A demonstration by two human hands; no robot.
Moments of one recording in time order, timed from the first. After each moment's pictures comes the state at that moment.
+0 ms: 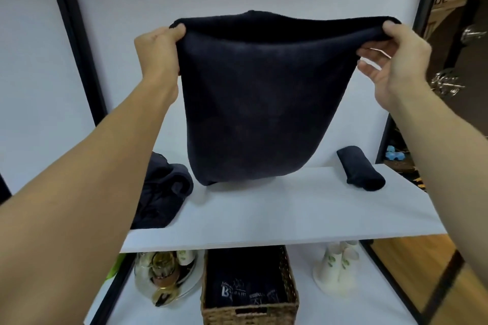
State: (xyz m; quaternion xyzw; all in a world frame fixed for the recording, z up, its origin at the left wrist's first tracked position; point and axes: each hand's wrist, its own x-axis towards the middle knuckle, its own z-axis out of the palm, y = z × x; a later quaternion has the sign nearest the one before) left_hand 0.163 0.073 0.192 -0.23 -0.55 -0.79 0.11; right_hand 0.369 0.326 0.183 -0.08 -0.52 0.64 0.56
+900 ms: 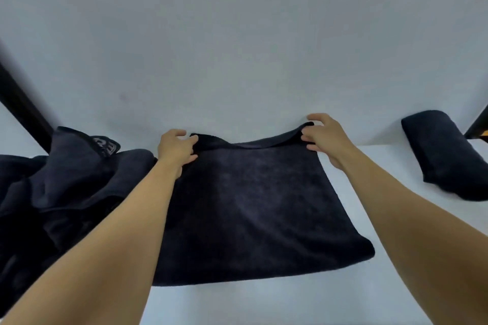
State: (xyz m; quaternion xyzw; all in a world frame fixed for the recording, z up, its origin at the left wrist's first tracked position) left_hand -0.074 0.211 -0.112 0.00 -0.79 -0.60 -0.12; right_hand 0.101 0.481 -0.103 -0.31 -0.72 0.59 0.18
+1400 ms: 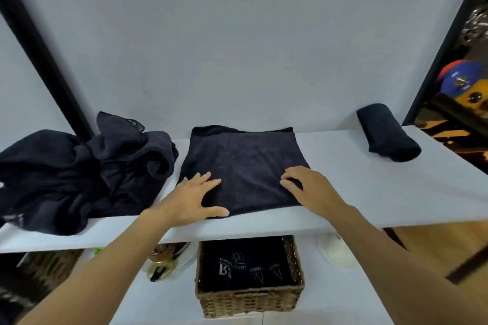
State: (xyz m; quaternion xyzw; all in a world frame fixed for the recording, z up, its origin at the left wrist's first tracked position) left_hand 0.094 0.096 -0.130 -0.44 -0.88 -0.08 -0.16; right_hand 0.265 0.357 -0.144 -0.13 -0.95 0.22 0.16
